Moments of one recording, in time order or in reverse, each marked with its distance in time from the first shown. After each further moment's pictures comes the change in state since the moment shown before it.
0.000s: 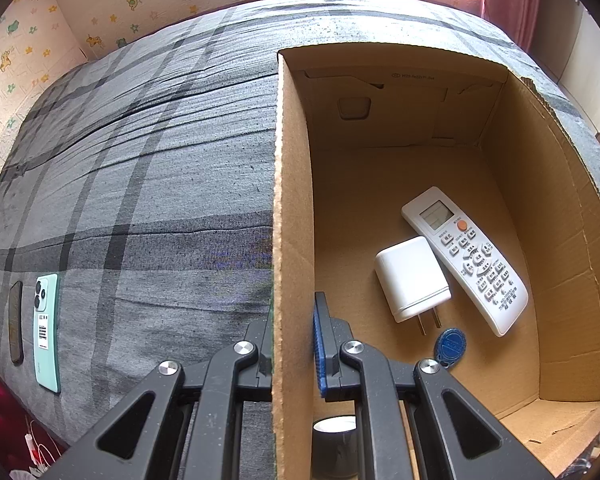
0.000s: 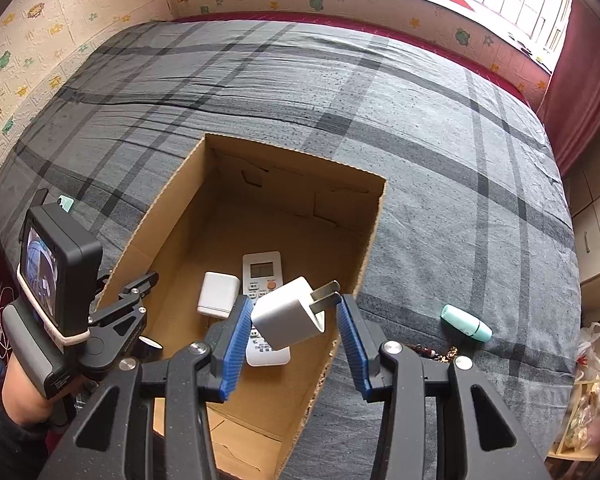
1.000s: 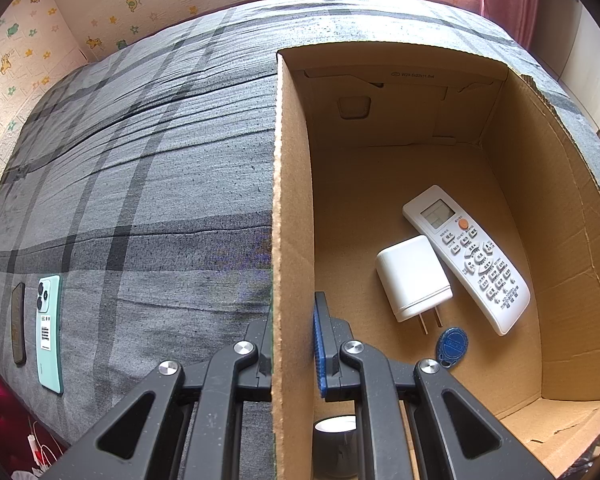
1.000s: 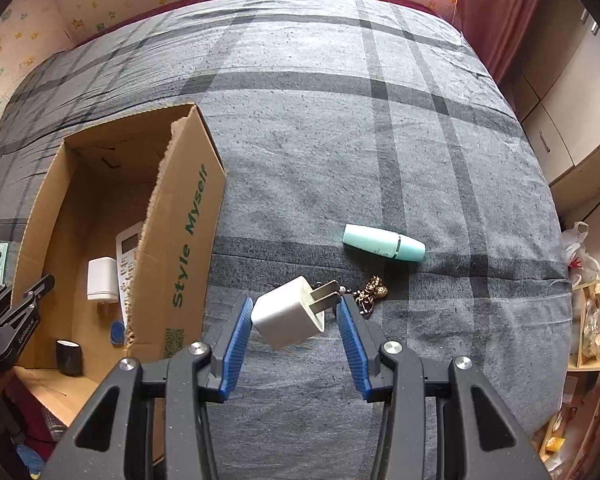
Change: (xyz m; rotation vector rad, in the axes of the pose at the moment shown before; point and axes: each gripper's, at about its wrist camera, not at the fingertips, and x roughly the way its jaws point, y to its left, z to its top) left arm -0.001 -0.001 -0.001 0.006 0.000 0.010; right arm 0.023 -0.124 -0.055 0.284 0.085 -0.125
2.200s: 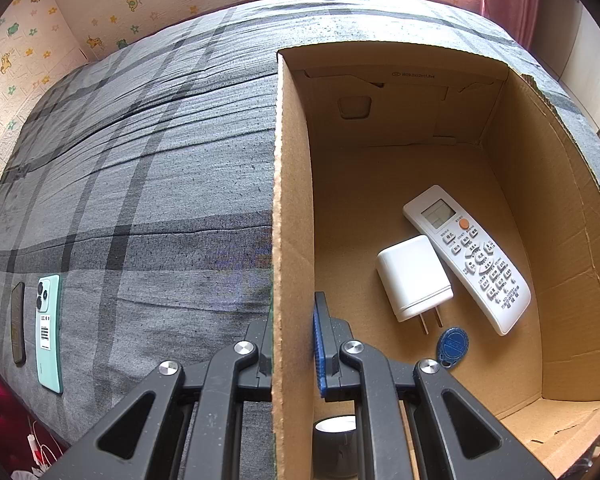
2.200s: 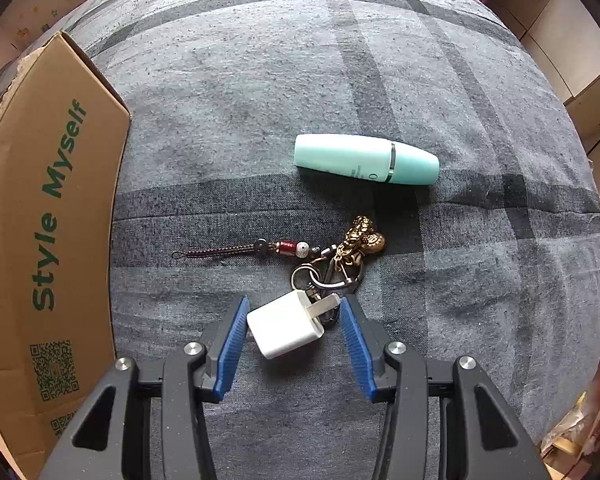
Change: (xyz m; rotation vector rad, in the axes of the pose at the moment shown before) left arm 0.000 0.002 -0.001 -0.003 -0.002 -0.005; right arm 0.110 -0.042 -0.027 0.152 0.159 -0.025
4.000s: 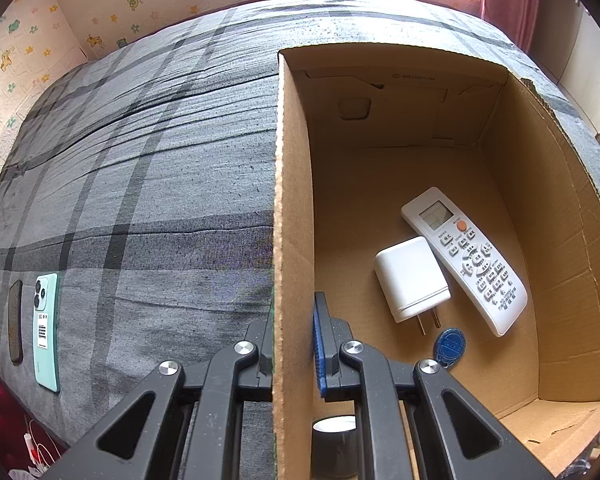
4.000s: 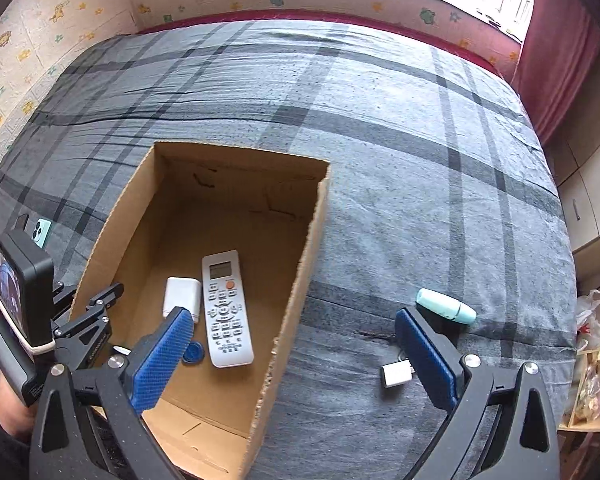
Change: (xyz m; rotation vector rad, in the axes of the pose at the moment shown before) left arm -0.001 0.001 -0.001 -0.004 -0.002 -0.008; right arm -0.151 0.121 0.010 -0.320 -0.233 0.093
